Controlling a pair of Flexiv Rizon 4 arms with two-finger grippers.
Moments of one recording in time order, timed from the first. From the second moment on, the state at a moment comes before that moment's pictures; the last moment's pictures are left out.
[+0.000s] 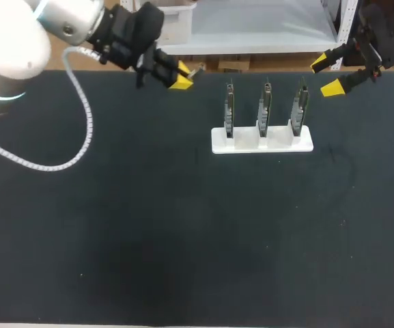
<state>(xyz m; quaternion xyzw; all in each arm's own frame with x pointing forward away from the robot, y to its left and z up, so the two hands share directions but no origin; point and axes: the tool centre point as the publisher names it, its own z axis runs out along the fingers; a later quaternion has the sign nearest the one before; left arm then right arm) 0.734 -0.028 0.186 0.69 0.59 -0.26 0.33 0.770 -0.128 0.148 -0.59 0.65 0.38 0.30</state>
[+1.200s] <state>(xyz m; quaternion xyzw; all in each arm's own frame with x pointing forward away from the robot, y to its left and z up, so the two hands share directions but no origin) 0.744 -0.095 0.196 0.71 0.57 -0.26 0.32 0.770 -0.128 0.148 -0.59 0.65 0.38 0.30</state>
